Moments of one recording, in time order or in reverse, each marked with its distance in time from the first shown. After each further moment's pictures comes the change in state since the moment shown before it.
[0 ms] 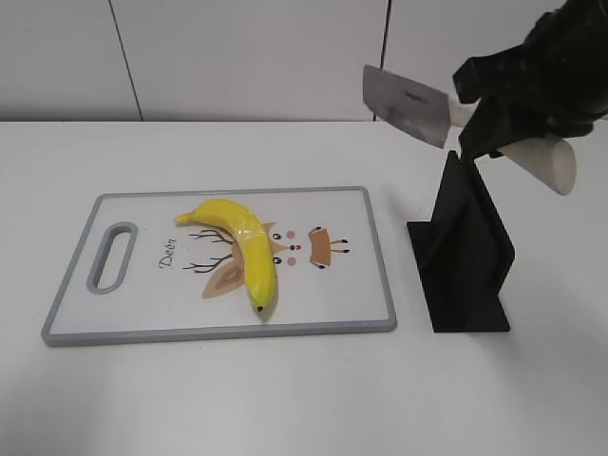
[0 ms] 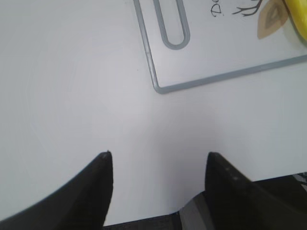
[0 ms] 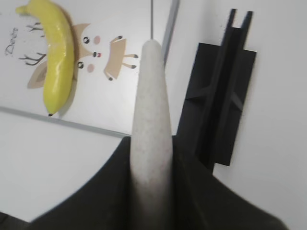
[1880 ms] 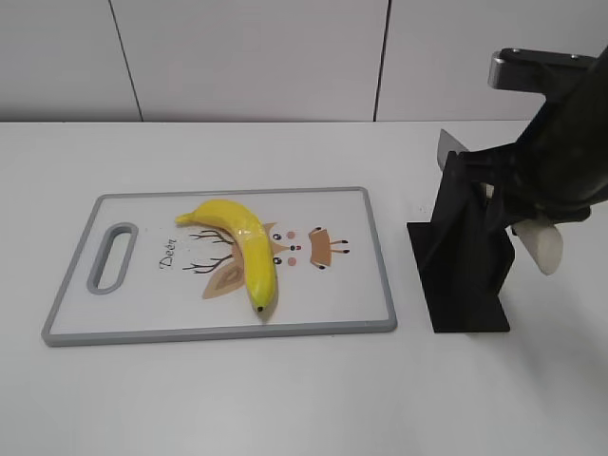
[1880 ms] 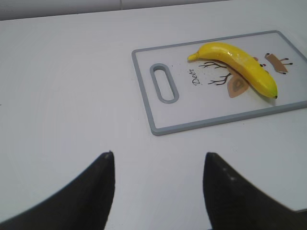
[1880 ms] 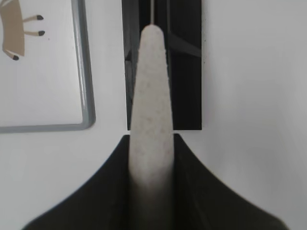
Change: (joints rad) left arm 0.000 -1.072 0.503 -0.011 -0.116 0.000; right arm 0.000 0.125 0.139 -0.184 -0.058 0.320
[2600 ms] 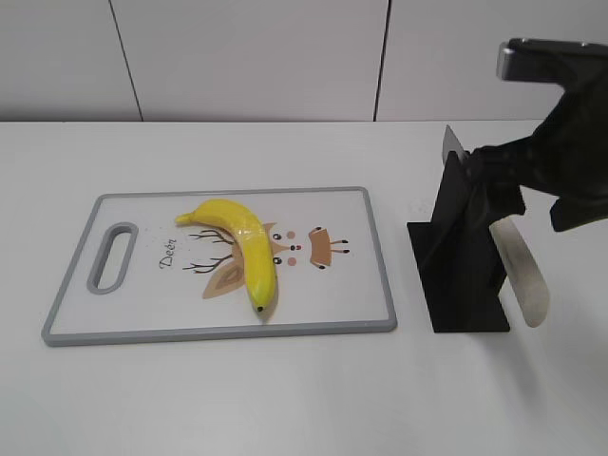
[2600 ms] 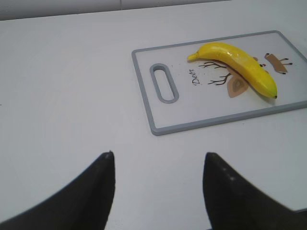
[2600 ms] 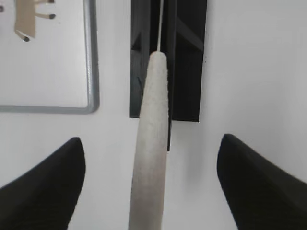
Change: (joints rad) left arm 0.000 0.000 0.000 0.000 0.000 0.000; right arm 0.000 -0.084 0.000 0.017 0.048 -0.095
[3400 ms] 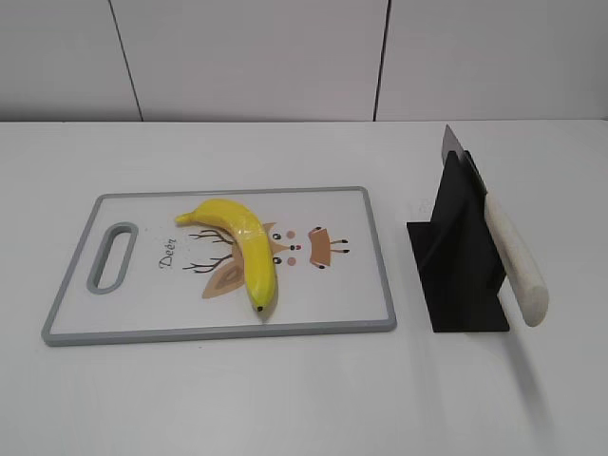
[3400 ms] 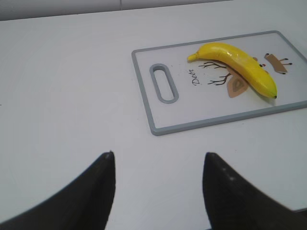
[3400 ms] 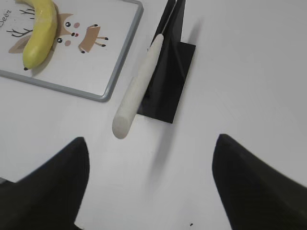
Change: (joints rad) left arm 0.000 0.000 0.000 0.000 0.000 0.000; right arm 0.000 -0.837 0.333 -0.001 0.025 -0.276
